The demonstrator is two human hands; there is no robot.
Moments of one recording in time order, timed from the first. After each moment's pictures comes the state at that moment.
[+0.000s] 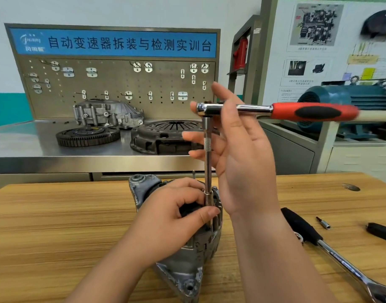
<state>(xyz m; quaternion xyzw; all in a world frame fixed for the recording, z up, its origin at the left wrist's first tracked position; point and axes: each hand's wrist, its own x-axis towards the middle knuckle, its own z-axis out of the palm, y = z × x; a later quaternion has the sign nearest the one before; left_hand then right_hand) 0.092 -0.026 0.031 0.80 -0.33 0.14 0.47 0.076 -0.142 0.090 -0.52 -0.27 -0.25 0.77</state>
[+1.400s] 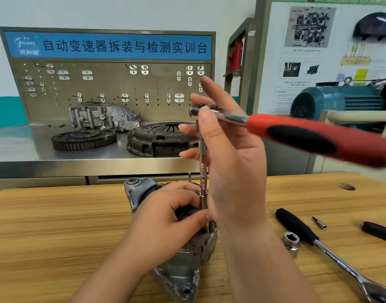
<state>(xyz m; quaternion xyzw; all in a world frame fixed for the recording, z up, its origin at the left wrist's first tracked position) 0.093 -0.029 0.029 0.81 -0.33 0.17 0.46 0.075 -0.132 0.087 -0.52 -0.31 -0.34 0.72</state>
